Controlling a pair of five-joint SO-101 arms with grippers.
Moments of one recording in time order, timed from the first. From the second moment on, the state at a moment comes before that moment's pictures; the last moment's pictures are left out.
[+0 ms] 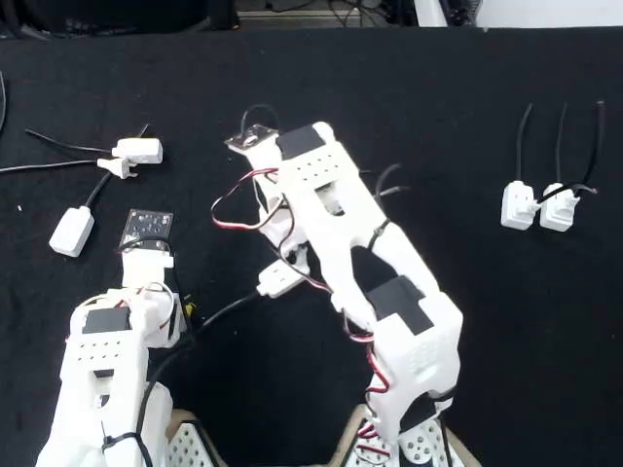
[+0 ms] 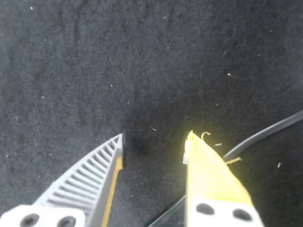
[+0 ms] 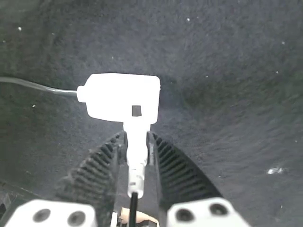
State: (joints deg) left arm -10.9 -55.2 80.6 48.1 -14.5; right arm -27.1 21.1 -9.5 94.5 11.6
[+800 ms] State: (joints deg) left arm -10.9 -55.2 80.6 48.1 -14.5; right arm -26.1 24.2 -9.5 93.8 14.8
